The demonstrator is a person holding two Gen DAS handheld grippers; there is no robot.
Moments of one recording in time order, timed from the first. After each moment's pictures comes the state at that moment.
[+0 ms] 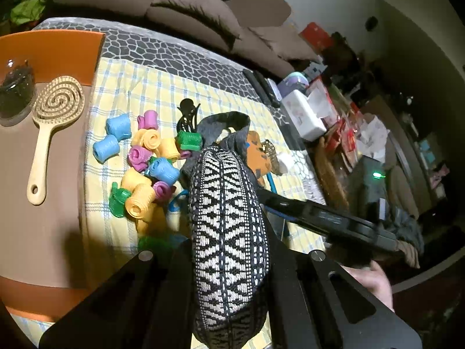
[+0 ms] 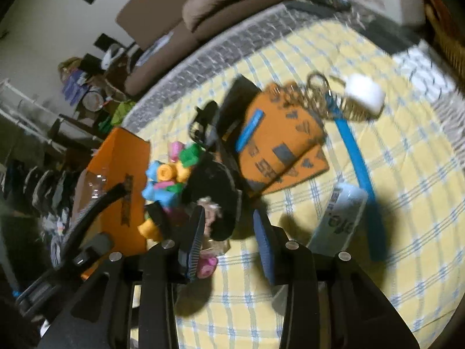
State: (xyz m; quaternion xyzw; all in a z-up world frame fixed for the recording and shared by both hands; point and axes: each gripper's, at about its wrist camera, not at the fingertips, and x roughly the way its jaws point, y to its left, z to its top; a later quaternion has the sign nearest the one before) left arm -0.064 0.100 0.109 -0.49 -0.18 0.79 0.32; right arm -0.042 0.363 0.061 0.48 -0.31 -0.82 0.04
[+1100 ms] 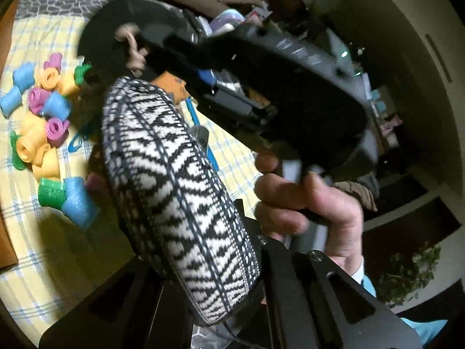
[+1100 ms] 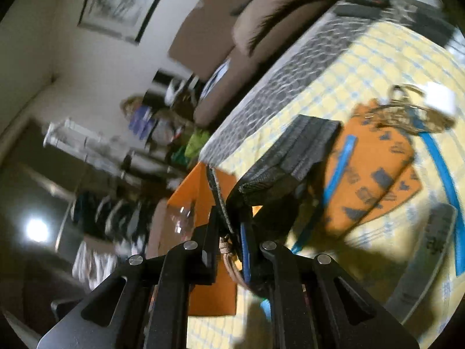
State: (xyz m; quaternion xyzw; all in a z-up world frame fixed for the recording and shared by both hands) left arm -0.016 0.151 0.098 -0.55 -0.16 0.67 0.48; right arm -0.052 0.346 0.095 0.35 -0.43 -0.81 0.19
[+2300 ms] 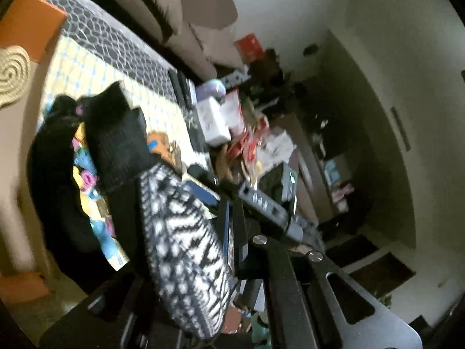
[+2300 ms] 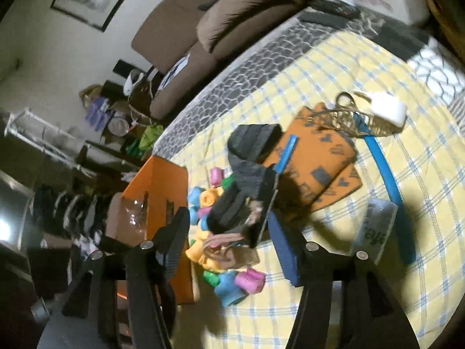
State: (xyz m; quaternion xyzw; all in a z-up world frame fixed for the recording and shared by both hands) left arm -0.075 0.038 0.138 -0.45 -0.36 0.66 0.49; right arm -0.032 0.356 0.105 0.41 -0.35 -0.84 0.07
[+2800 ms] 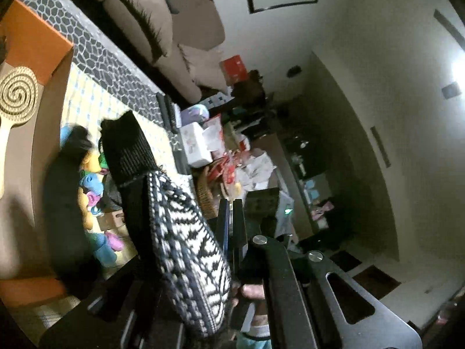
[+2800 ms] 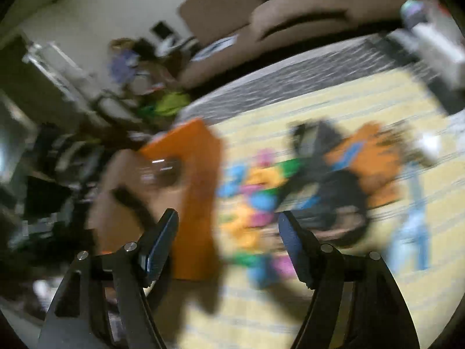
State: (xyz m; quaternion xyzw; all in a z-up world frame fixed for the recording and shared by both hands) left arm -0.104 -0.003 0.149 -0.41 -0.41 0.65 0.50; right arm -0.031 0.269 0.138 0.42 -0.26 -0.85 0.17
